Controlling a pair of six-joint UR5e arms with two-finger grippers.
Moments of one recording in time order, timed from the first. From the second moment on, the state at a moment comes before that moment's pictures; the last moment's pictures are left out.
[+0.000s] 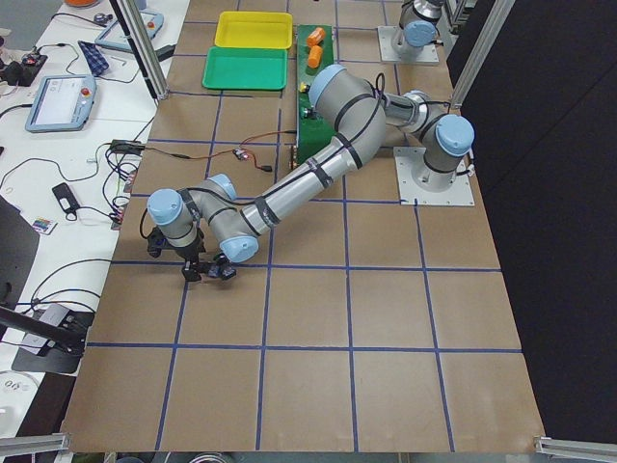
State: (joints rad) left arm -0.99 -2.55 -0.90 -1.24 1.65 0.55; right arm 1.48 -1.77 1.92 -1.73 -1.53 0.05
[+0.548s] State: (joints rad) left arm -1.00 -2.53 -0.90 -1.30 1.65 0.55; right arm 1.56 -1.74 1.92 -1.74 -1.52 0.13
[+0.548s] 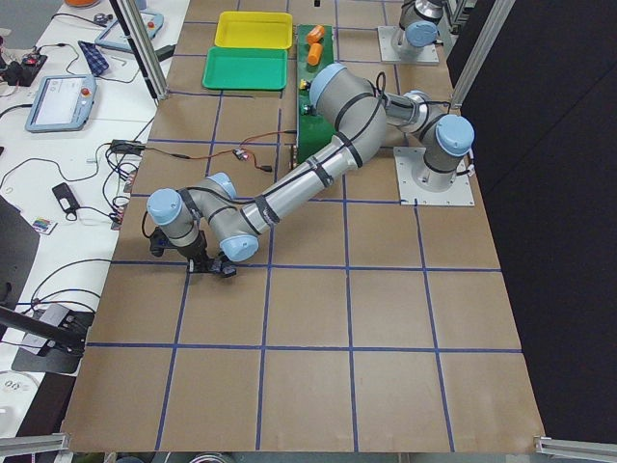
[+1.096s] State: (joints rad) left arm -1.13 -2.37 -0.92 -1.56 1.64 0.46; right arm 1.71 -1.66 1.92 -1.79 -1.53 0.33
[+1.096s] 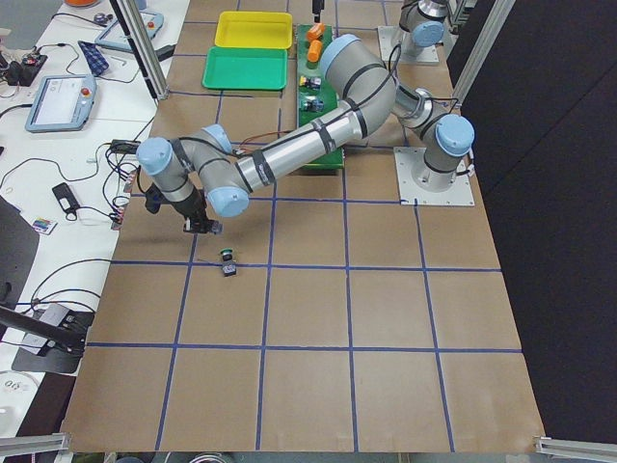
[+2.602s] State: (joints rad) left arm -1.51 -1.74 -1.94 -1.33 1.55 0.04; right arm 1.90 -1.40 1.93 -2.13 -1.53 0.61
